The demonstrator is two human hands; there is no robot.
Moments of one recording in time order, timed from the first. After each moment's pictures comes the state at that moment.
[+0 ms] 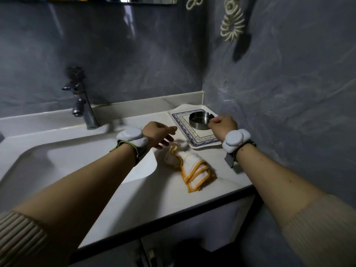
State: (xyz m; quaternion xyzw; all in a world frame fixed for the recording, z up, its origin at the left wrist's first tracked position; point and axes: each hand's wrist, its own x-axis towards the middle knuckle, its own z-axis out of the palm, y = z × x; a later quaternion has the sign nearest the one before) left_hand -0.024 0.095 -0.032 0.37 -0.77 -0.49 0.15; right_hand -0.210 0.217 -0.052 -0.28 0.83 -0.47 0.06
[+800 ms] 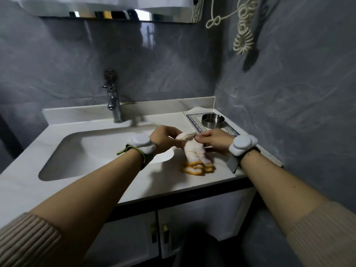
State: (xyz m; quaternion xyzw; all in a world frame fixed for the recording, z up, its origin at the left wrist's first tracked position) left_hand 0.055 0.133 -0.034 0.28 -0.85 -0.41 0.20; right_hand -0.128 0.241 -0.053 -0.41 0.69 -0.48 0.37
